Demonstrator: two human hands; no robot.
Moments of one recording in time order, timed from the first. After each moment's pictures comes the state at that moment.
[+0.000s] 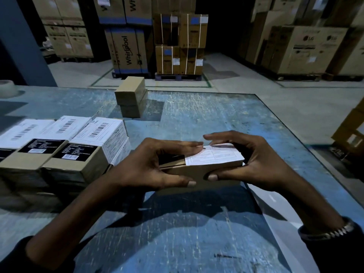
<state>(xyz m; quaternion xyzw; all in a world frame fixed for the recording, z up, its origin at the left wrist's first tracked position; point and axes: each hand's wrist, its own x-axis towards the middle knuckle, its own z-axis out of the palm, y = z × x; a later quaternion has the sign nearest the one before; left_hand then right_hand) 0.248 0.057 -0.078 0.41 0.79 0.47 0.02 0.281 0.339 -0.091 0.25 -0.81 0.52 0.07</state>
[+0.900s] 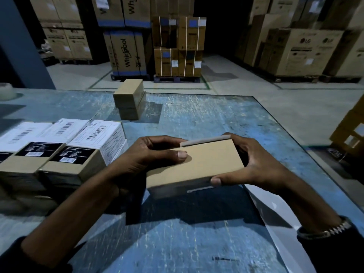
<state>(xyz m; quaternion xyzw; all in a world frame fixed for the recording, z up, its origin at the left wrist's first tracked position) 0.255 0.068 -0.070 0.11 0.65 0.72 0.19 0.288 0.337 -0.078 0.18 -0.82 0.55 -0.02</state>
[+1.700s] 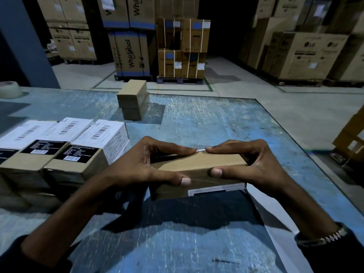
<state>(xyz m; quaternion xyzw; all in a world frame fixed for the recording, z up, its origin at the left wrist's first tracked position) 0.253 0.049 -0.066 0.32 0.80 0.50 0.09 0.285 0.332 -0.091 0.22 -0.77 0.60 0.08</state>
